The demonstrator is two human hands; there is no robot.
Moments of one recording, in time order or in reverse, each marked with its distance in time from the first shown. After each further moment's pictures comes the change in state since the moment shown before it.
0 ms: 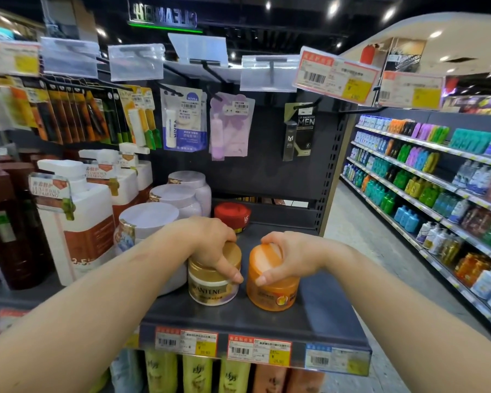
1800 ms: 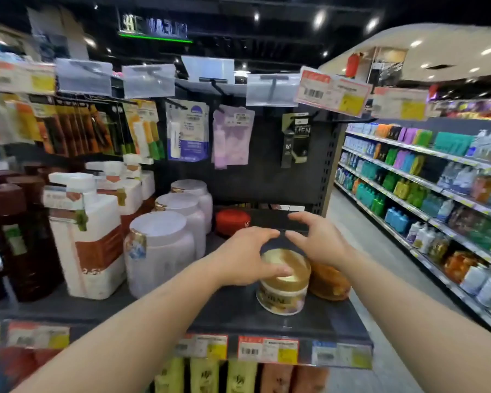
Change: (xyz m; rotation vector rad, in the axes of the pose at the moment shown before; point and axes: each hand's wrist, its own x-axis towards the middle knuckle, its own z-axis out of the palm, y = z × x) left_hand -0.004 0.038 0.031 -0.507 0.500 0.300; right_hand -0.004 0.023 0.004 0.246 0.615 0.136
